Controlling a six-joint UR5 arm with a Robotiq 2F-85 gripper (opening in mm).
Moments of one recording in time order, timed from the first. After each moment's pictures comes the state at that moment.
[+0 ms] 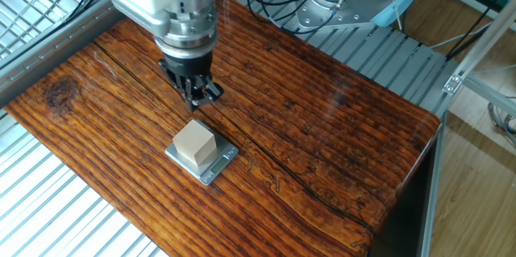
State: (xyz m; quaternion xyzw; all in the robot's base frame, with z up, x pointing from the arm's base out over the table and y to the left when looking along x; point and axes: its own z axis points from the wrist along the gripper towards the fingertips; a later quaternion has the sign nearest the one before) arm 0.560 0.027 0.148 0.00 1.00 0.00 0.05
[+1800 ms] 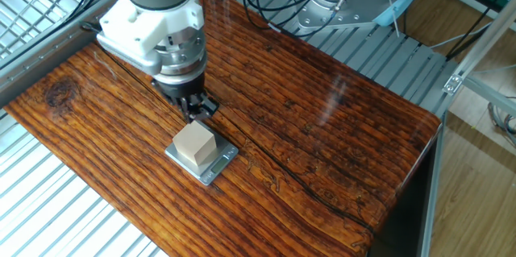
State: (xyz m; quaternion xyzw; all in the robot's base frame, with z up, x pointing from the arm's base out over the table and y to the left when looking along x) arm 0.583 0.026 0.132 -0.05 1.00 -0.01 0.01
